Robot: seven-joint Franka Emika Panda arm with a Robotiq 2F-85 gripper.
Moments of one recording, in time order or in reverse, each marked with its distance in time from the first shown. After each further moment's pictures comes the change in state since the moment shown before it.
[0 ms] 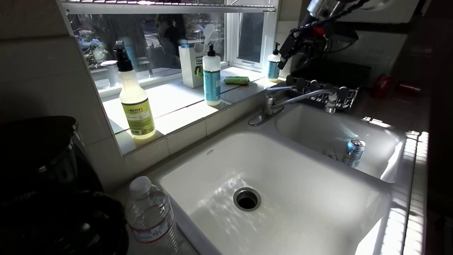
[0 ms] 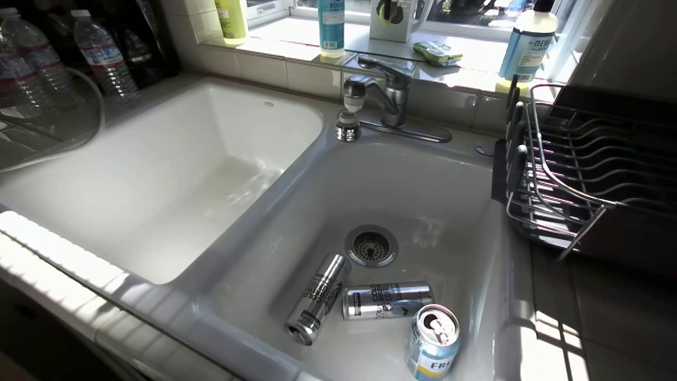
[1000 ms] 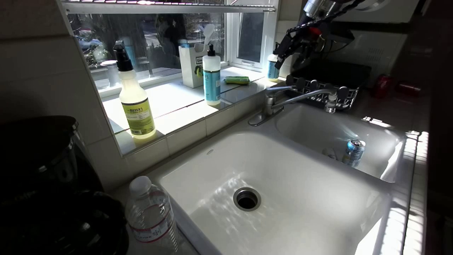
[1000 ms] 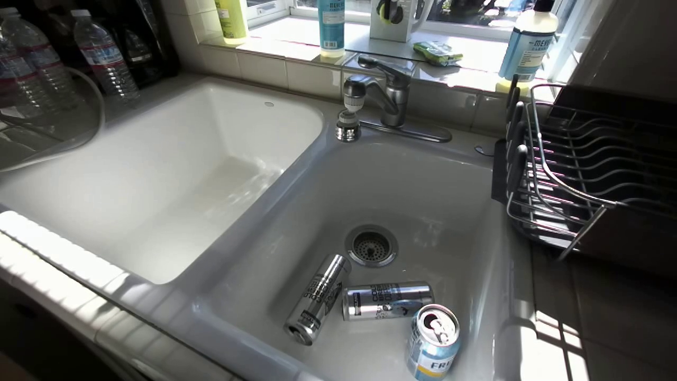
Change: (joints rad) arm 0.002 0.024 0.002 0.027 0.008 -0.002 0.000
